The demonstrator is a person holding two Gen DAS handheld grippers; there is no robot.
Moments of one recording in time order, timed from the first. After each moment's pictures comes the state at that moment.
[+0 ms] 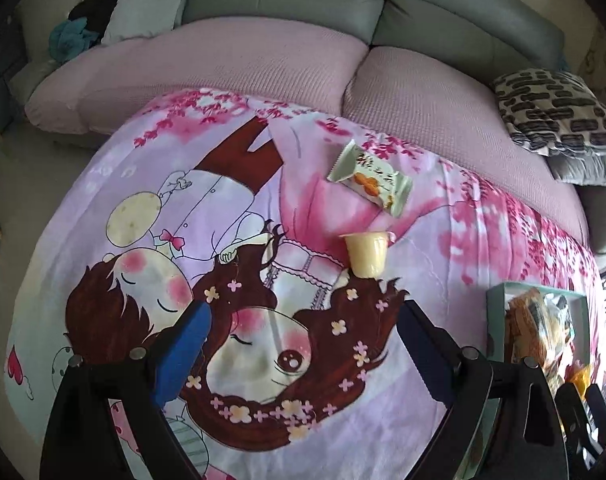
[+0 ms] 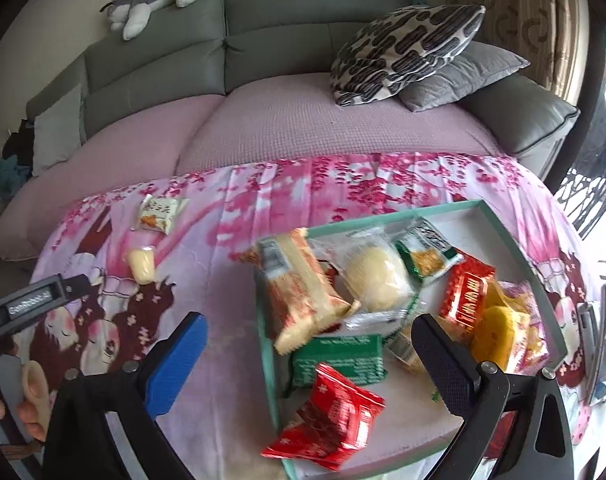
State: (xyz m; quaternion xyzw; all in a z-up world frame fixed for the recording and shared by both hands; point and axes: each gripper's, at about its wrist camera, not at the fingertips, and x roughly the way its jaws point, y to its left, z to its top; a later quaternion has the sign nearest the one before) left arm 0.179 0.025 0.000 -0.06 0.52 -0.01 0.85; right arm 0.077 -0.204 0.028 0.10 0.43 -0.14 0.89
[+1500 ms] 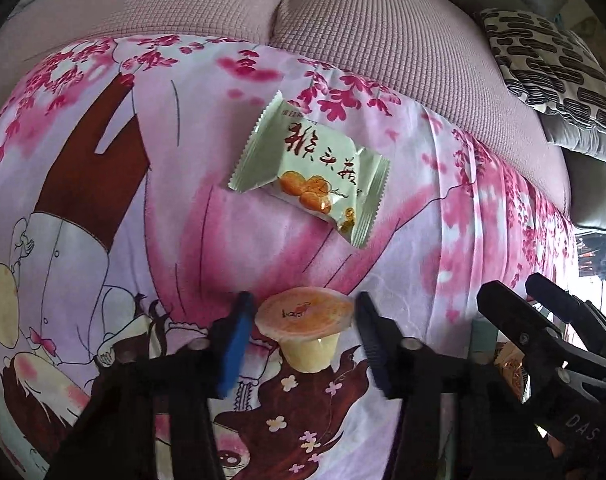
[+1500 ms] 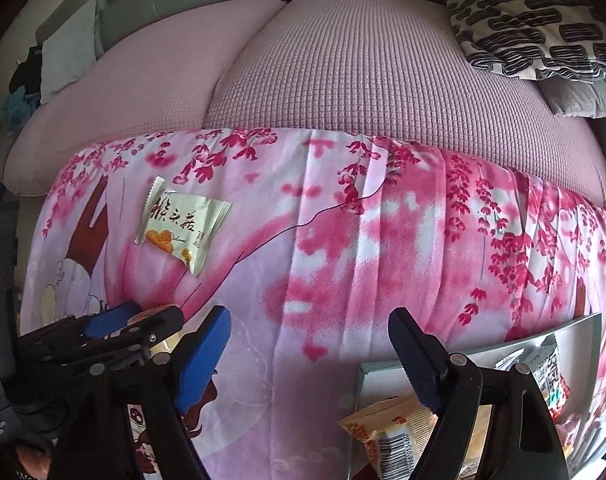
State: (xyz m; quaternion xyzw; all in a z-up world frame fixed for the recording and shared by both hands) left arm 0.291 -0.025 -0.064 -0.07 0.65 -0.13 0.75; right arm 0.278 -0.185 -0.016 0.07 0.59 -0.04 0.80
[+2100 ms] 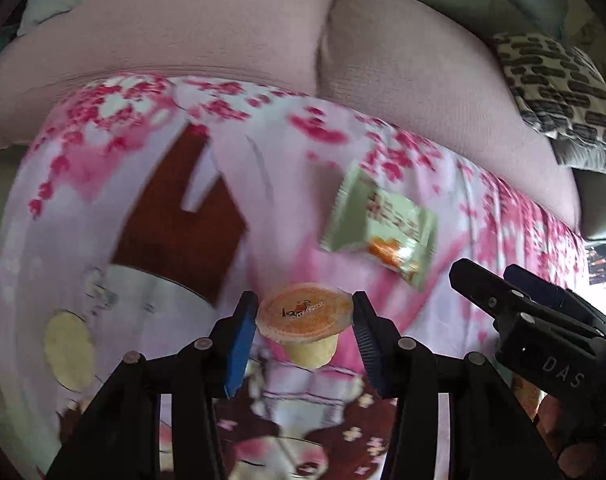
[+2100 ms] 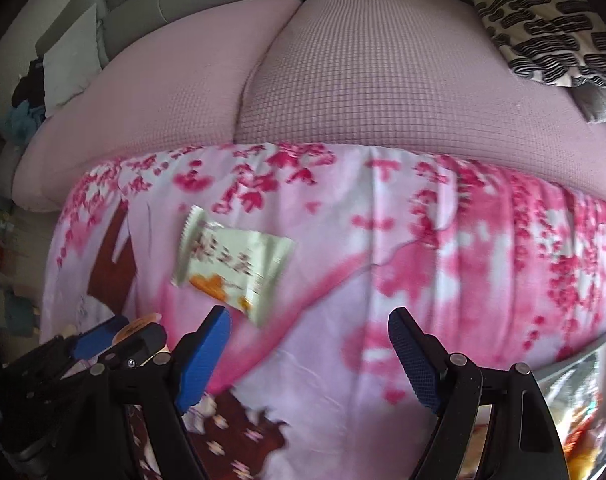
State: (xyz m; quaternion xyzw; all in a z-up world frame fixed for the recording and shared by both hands) left arm 0.322 0.032 -0.041 -0.05 0.62 -0.11 0.78; right arm 0.322 -0.139 -0.027 0.12 0.58 -0.03 0.80
